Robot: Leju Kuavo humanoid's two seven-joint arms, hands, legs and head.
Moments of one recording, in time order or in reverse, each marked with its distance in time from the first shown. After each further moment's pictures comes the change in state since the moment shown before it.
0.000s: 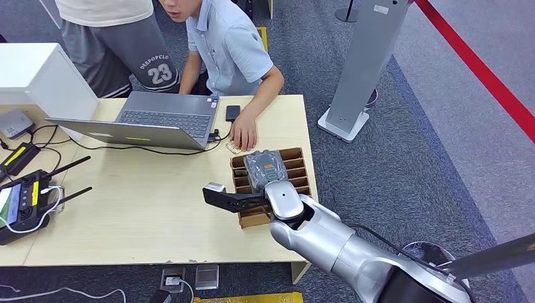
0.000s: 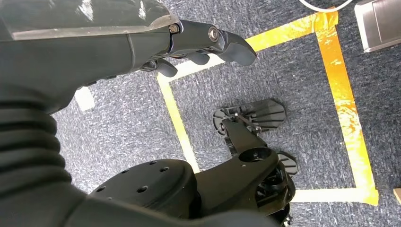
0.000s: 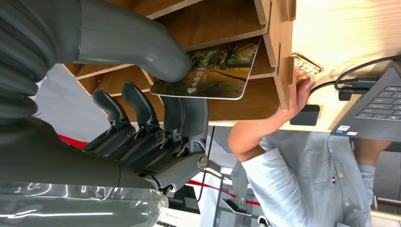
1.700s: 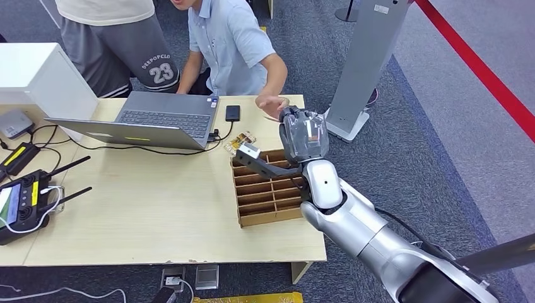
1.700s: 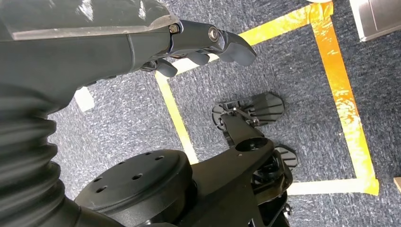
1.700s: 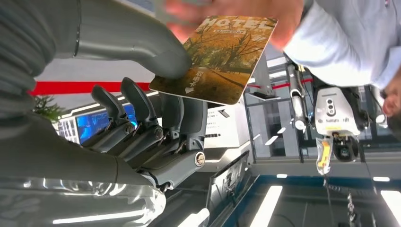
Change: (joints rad) left arm -0.002 -0.023 0.014 0.001 -0.013 -0.007 0.001; right arm -0.028 -0.043 -0.207 0.115 0.298 -0.474 -0.065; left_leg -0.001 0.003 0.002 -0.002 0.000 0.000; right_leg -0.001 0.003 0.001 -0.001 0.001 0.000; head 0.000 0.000
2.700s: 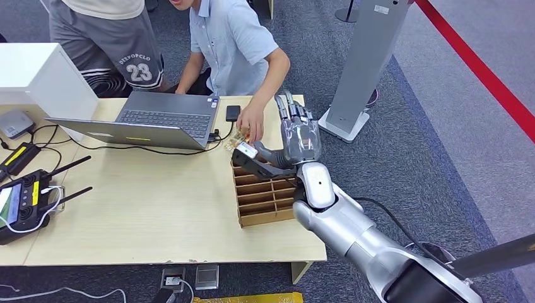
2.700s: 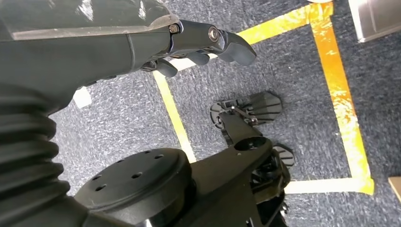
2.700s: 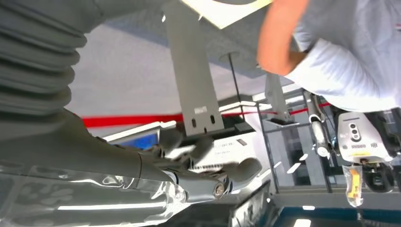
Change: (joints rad) left arm 0.034 -0.002 0.034 -0.001 0.032 0.012 -0.027; right arm 0.141 -0.027 -0.104 -0.336 -0.281 -0.206 -0.177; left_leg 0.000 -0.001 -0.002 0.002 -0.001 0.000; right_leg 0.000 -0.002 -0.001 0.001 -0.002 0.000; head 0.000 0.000
